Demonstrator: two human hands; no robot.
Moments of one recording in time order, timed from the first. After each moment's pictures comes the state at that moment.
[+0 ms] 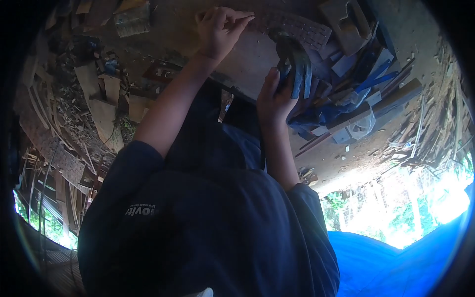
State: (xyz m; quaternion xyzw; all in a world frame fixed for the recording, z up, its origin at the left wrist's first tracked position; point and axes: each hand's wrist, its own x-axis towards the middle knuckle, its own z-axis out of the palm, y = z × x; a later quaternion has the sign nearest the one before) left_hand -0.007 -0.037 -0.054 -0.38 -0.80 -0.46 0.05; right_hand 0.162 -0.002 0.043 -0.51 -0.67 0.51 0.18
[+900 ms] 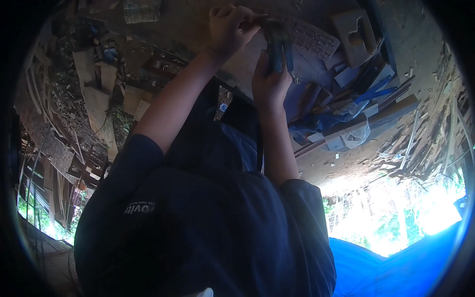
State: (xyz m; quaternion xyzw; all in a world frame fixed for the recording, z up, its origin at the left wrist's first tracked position) left_hand -0.008 -0.042 -0.044 -0.39 -0.81 -0.44 0.03; right_hand 0.118 0.005 0.032 -0.36 -0.84 0.35 0.21
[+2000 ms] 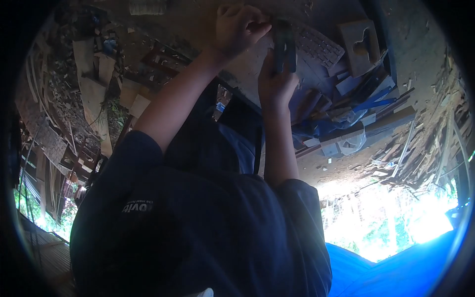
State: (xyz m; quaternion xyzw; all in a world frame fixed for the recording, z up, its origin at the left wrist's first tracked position) left_hand -0.008 -0.043 -0.046 -0.38 -0.81 -0.46 0.04; right_hand 0.116 0.017 0.024 -0.28 -0.87 0.32 0.22
